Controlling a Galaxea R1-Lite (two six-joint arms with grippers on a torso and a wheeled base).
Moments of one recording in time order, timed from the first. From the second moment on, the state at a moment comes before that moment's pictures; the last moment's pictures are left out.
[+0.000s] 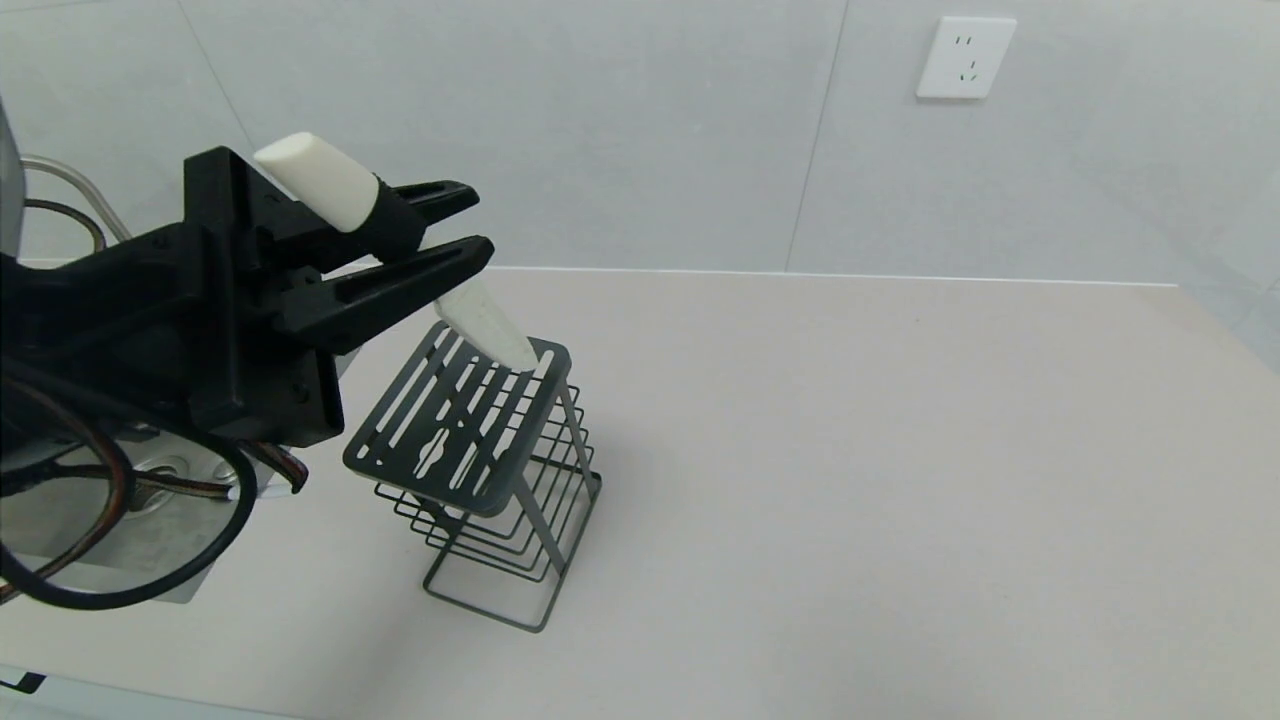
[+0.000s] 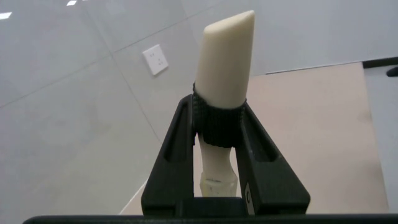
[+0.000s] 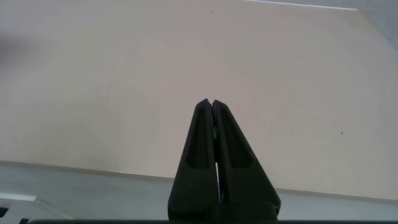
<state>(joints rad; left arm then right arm) -0.41 1.38 -0.68 -1.13 -0.88 0.34 0.00 0.00 0.00 0.00 0.02 -0.06</state>
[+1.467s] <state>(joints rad) -0.40 1.41 -0.62 -1.13 -0.88 0.34 0.00 0.00 0.00 0.00 0.02 -0.05</state>
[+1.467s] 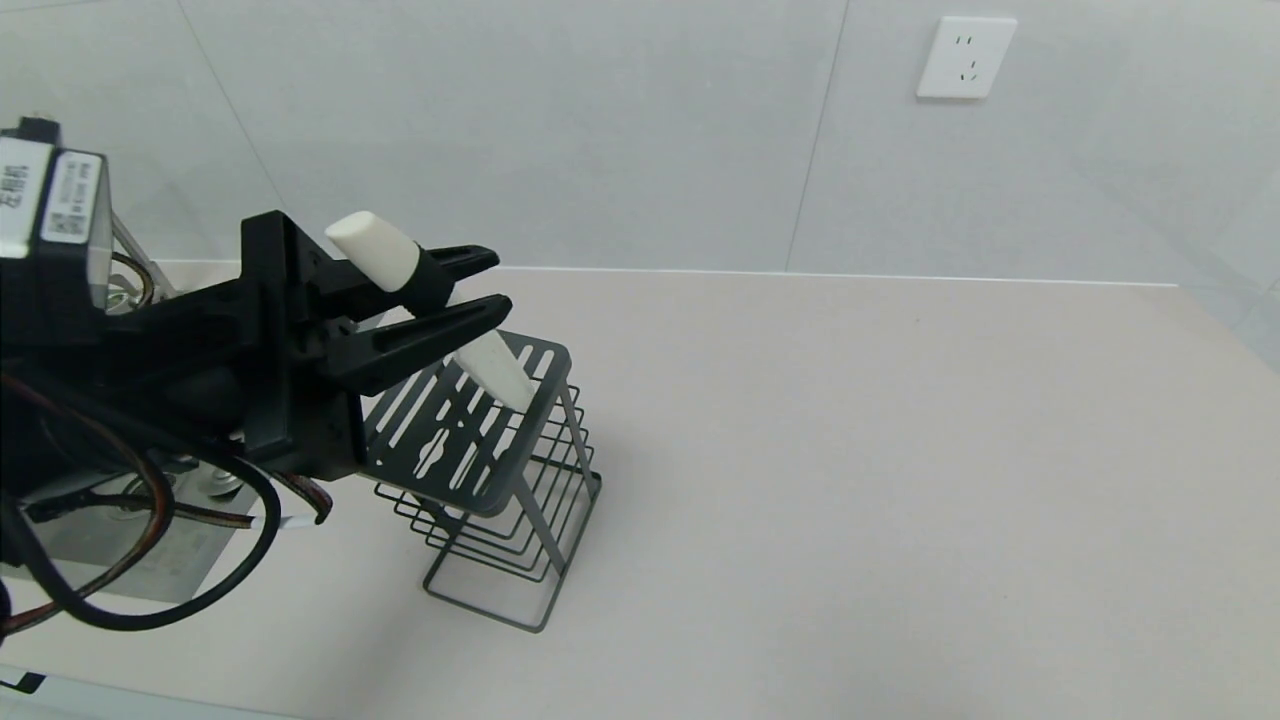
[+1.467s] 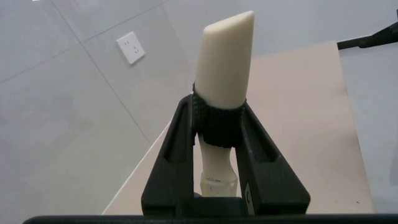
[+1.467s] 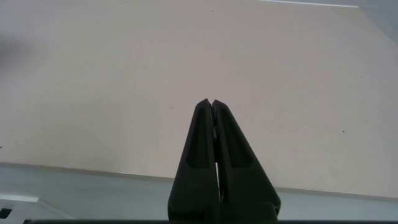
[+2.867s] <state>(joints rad) -0.40 1.51 -0.58 -1.14 -0.83 0.35 0.00 0.00 0.00 0.00 0.02 -0.05</state>
